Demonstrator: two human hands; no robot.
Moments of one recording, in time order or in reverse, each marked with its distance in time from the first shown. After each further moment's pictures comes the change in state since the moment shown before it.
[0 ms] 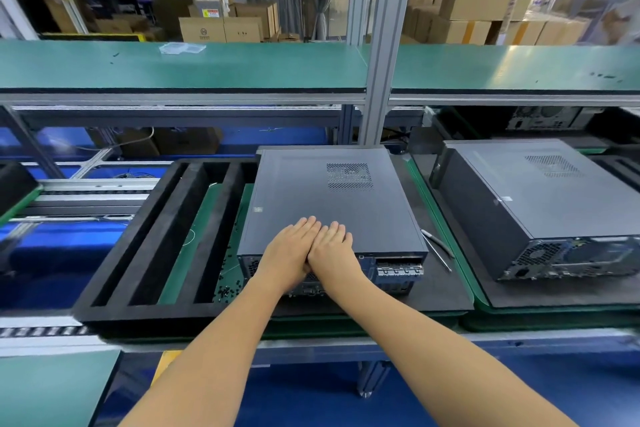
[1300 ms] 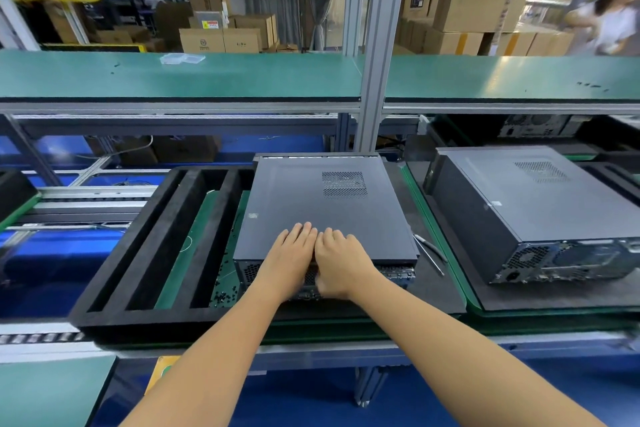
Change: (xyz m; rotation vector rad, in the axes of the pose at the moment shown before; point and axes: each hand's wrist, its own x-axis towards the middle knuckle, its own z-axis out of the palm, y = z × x) left_hand -0.006 0.014 -0.002 0.211 -0.031 -0.024; right_hand -0.018 0.035 -0.010 0.038 0.236 -0.261
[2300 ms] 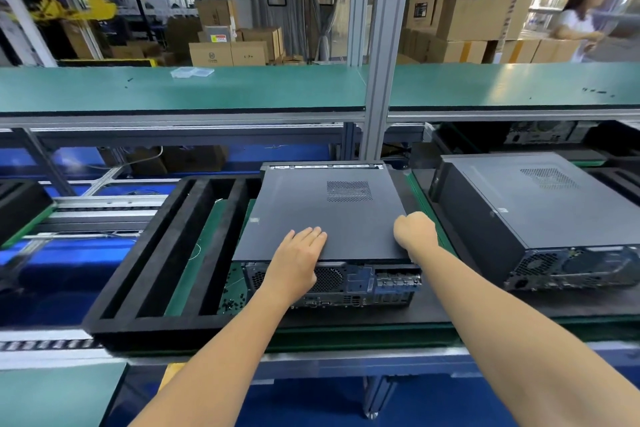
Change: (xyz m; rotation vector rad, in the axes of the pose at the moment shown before) left_hand -0.008 0.006 -0.039 -0.215 0.152 -0.012; right_hand -0.004 0.105 -0.019 0.931 0.095 1.129
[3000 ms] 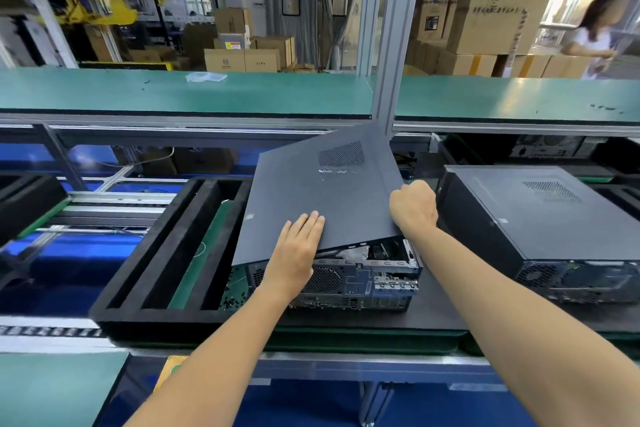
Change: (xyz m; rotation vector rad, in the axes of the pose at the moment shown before) left_hand -0.005 0.011 -0.016 0.017 0.108 -0.088; right_hand -0.025 -0.051 -0.032 0.064 0.190 -0.221
